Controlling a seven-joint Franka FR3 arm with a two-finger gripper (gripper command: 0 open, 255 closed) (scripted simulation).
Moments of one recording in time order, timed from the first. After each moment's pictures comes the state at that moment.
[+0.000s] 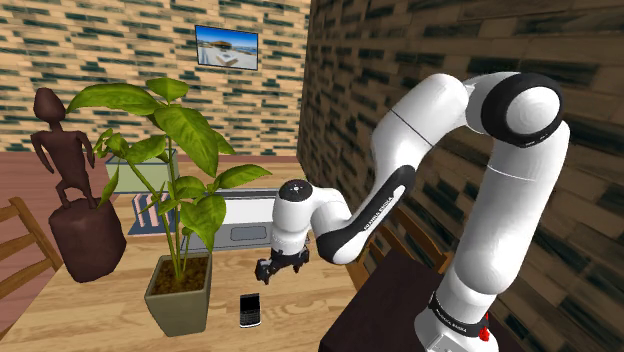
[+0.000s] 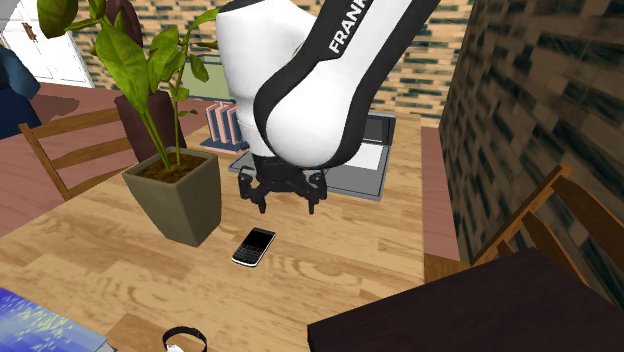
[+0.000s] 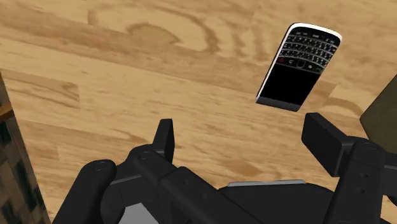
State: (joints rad) arm -0.09 0.12 0.62 -2.50 -0.51 2.63 1.35
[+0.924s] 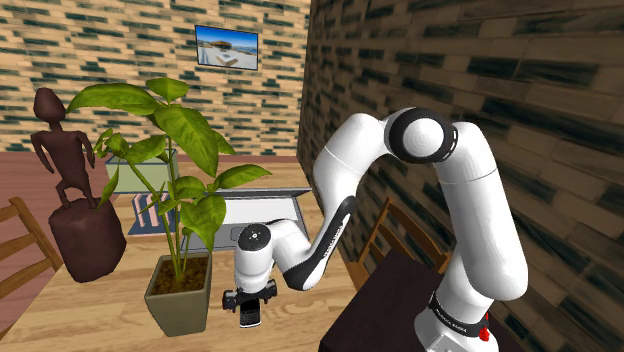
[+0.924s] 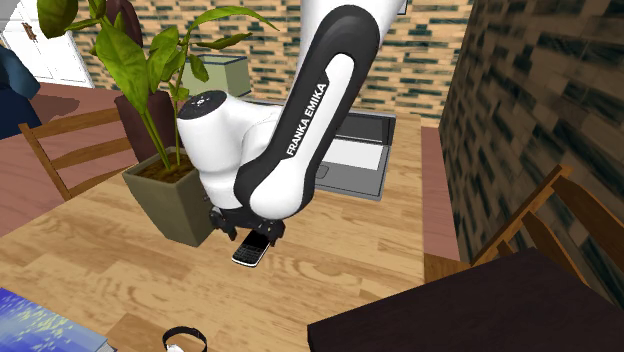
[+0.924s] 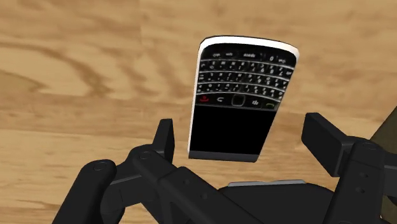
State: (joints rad) arm 0.18 0.60 0.39 -2.14 -0.93 2.63 1.85
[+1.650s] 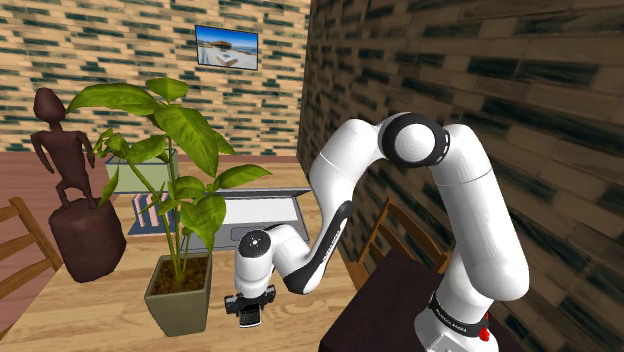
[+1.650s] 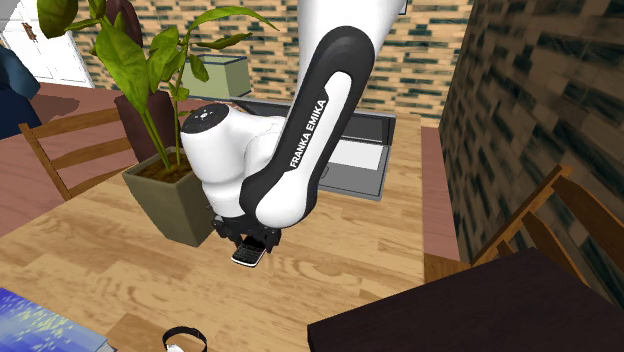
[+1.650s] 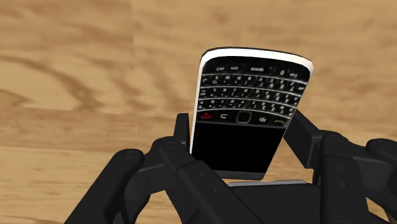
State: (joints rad) arm 0.20 0.64 0.36 -2.12 -0.97 2.65 1.89
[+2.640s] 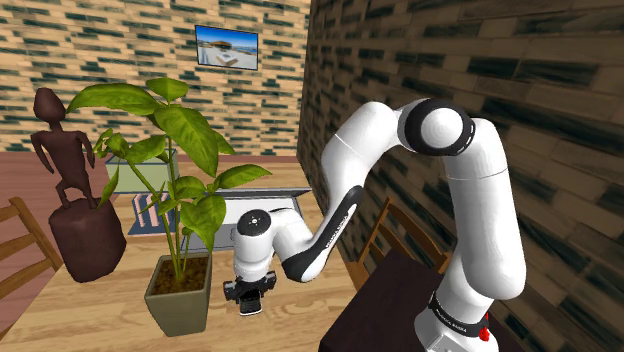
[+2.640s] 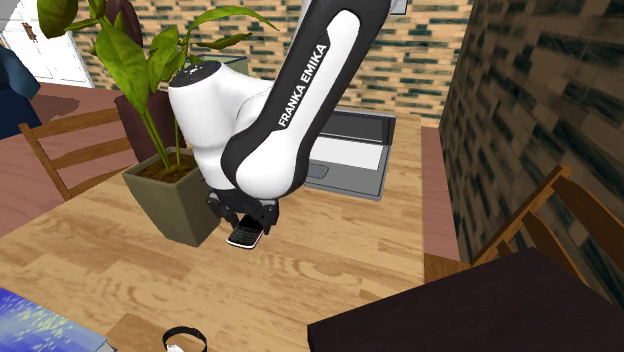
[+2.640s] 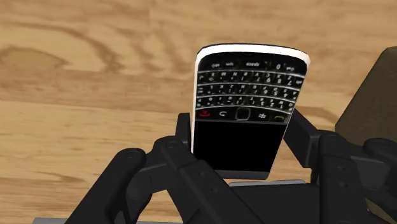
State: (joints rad) arm 0.13 0.51 0.46 -2.17 -0.84 2.59 1.77
